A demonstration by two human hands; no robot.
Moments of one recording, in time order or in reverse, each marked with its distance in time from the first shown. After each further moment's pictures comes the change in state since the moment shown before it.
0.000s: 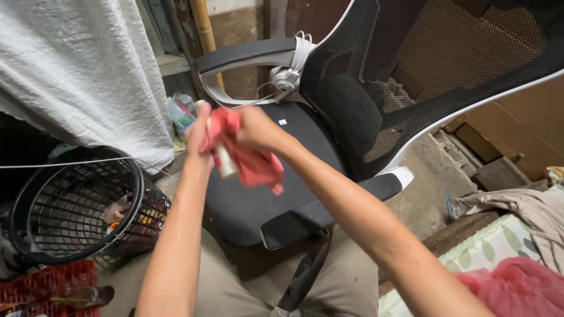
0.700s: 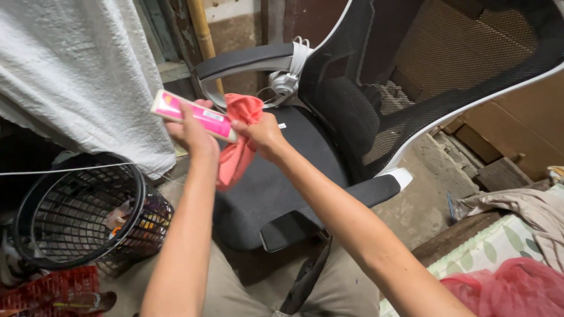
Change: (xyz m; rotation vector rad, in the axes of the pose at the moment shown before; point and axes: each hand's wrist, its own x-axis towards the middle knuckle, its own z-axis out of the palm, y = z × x) left_hand -0.077 0.065 0.058 -0.396 0.194 0.518; right_hand 0.008 0.035 0.033 0.776 0.405 0.481
